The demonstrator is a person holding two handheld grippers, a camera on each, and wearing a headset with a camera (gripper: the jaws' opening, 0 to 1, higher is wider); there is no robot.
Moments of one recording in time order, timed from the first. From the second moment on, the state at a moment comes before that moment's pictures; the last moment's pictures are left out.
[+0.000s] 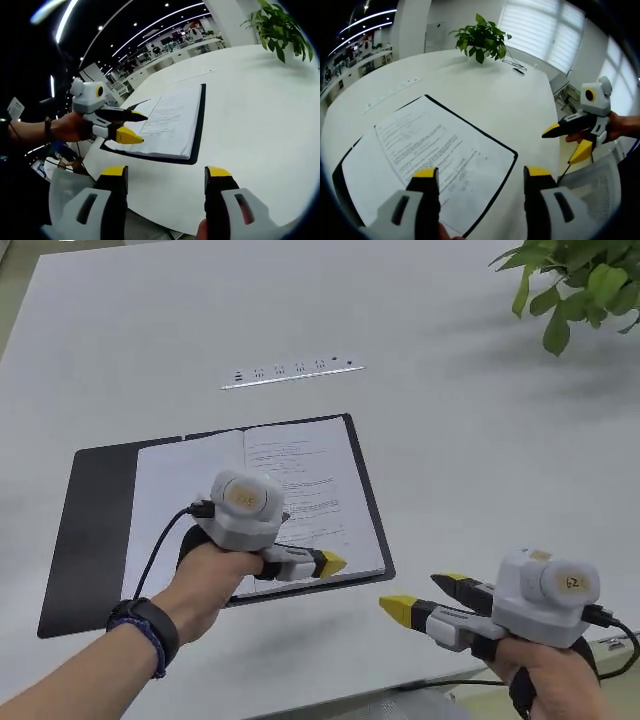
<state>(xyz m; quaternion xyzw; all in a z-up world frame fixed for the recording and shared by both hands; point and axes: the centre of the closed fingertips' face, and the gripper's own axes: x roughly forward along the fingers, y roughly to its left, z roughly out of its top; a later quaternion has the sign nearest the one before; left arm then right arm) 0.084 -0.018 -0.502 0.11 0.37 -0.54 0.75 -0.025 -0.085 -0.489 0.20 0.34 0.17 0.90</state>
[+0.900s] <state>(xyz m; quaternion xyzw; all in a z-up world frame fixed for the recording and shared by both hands) 0.085 -0.049 -0.553 0.21 0.34 -0.51 0.76 -0.026 -0.093 -0.495 0.20 0.35 0.17 0.90</state>
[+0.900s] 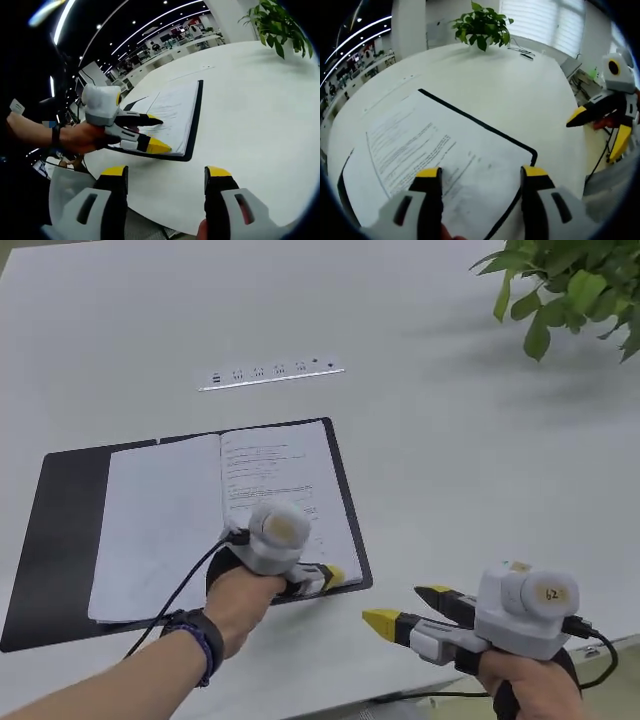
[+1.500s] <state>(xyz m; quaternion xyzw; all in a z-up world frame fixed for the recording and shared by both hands) 0.090 -0.046 -0.551 0.21 0.34 -0.51 0.76 -0.007 -0.084 -0.488 0.20 0.34 0.19 0.90</state>
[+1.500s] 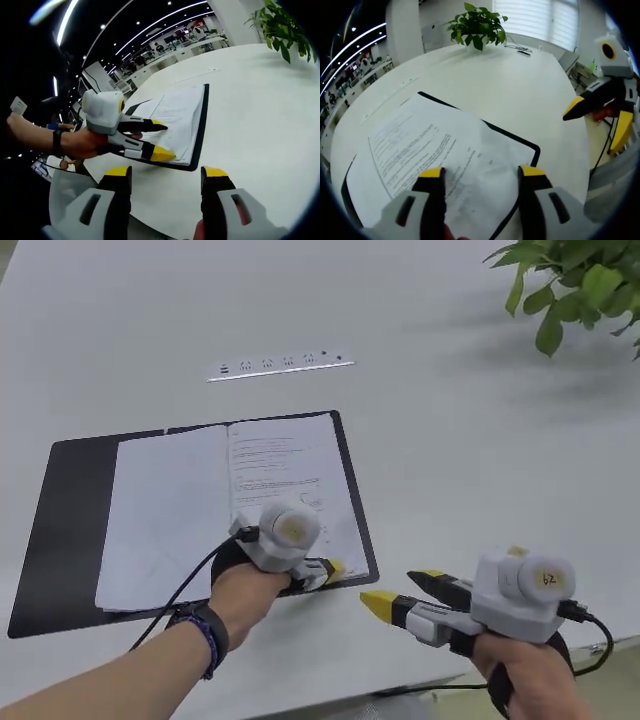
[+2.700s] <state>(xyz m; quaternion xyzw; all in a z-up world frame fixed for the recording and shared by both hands) 0.110 -0.037 -0.550 0.18 0.32 -0.51 0.78 0.107 -0.073 -0.508 0.20 0.33 0.23 0.89</state>
